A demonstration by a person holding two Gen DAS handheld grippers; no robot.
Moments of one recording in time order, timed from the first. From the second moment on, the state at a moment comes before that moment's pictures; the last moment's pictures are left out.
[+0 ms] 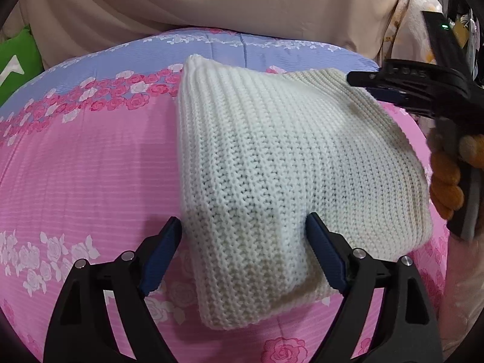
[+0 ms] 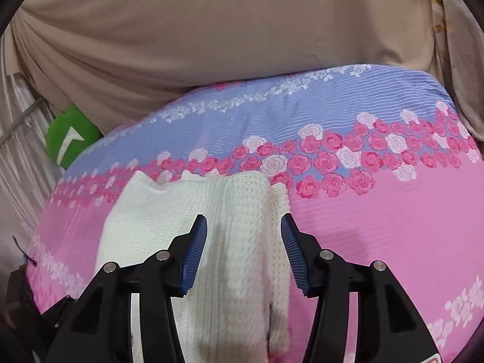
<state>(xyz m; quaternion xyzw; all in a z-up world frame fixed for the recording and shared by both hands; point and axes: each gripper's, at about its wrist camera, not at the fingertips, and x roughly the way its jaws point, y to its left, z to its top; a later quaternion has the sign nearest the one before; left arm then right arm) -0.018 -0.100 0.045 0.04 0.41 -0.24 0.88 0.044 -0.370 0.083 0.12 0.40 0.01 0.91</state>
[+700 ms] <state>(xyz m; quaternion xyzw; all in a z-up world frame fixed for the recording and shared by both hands) -0.031 -0.096 0.060 0.03 0.40 -0.24 0.88 -0.109 -0.318 0.093 0.09 0.33 0.02 0.94</state>
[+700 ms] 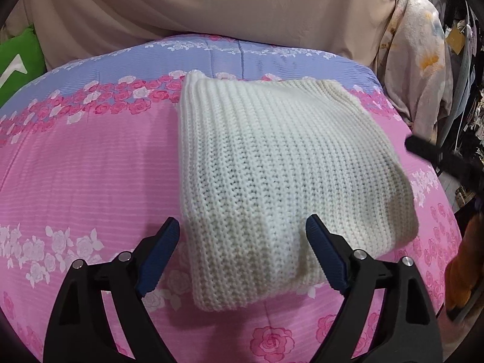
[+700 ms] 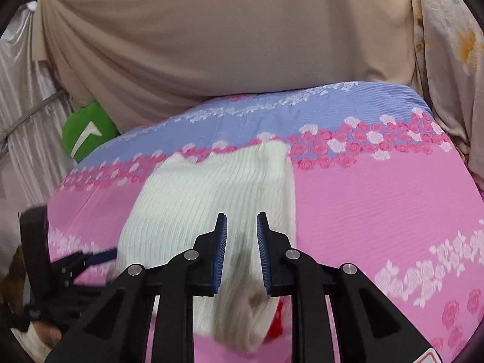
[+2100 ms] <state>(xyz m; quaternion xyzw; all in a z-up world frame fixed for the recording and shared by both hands) 0.001 -0.102 0.064 0.03 0.39 -0.22 0.90 -0.073 -0.352 0.044 0.19 0.36 -0.02 0.91</state>
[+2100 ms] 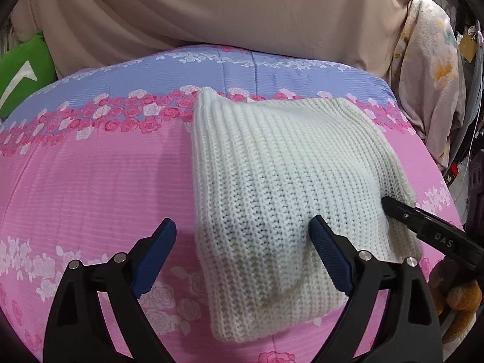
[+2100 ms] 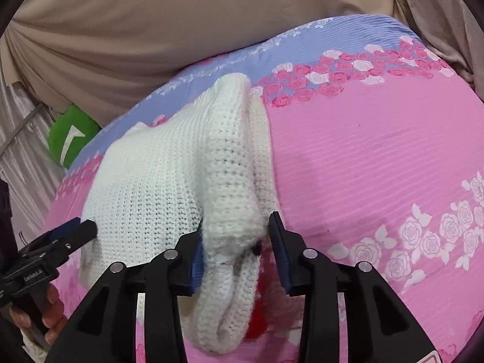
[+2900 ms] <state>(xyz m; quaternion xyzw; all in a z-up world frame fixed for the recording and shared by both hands) 0.059 -0.108 0.050 -0.08 0.47 -0.35 0.81 -0.031 -0.357 0.024 0.31 0.38 0.09 0.87</state>
